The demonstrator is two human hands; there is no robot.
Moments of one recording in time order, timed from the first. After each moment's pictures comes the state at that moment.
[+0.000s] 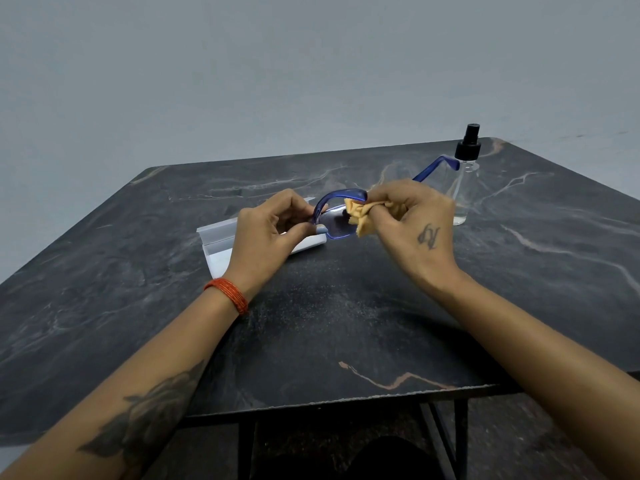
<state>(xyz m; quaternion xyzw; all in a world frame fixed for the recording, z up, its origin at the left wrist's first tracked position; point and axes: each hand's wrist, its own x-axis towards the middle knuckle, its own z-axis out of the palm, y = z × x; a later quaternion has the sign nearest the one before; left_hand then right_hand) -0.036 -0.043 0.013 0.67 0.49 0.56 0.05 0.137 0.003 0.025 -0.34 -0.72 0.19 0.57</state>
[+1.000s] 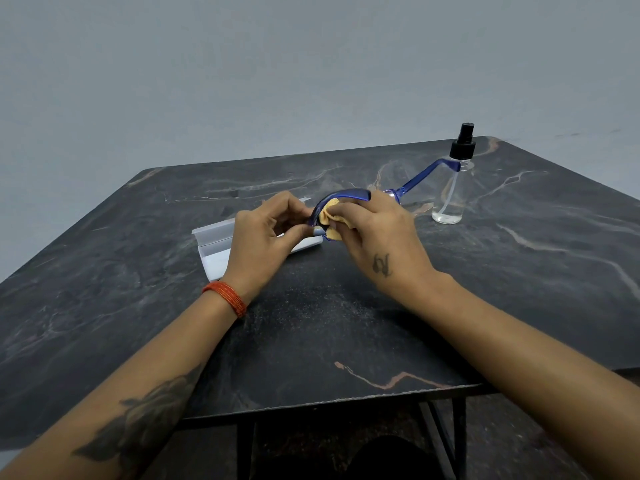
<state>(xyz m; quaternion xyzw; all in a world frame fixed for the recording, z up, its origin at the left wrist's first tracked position) -0.033 -0.045 0.012 0.67 0.50 0.55 0.05 0.122 0.006 0.008 -0.27 -0.83 -0.07 0.49</state>
